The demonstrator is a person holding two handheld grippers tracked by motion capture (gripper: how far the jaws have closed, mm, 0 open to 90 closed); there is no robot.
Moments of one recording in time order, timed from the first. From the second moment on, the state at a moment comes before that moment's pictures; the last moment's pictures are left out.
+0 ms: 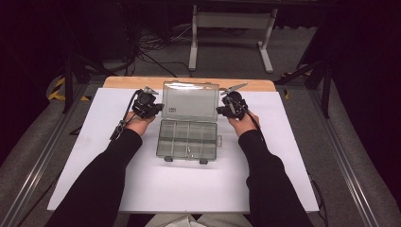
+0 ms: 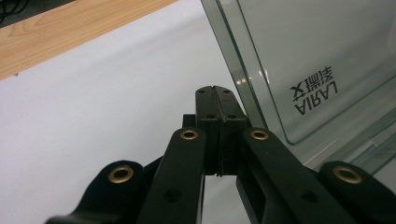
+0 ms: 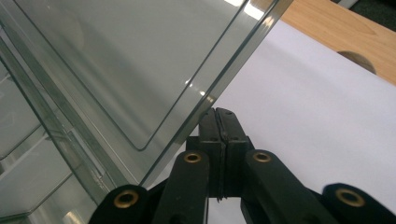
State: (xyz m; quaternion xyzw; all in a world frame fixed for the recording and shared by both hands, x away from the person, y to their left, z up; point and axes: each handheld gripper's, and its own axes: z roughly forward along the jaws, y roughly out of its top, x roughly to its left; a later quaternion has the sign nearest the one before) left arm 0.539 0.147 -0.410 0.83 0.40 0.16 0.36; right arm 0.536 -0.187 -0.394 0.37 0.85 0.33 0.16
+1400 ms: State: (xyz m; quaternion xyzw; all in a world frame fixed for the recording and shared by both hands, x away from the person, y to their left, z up) left arm 0.507 0.163 -0.378 0.83 0.35 0.14 0.40; right arm 0.491 -0.196 -0.361 0.31 0.86 0.37 0.15
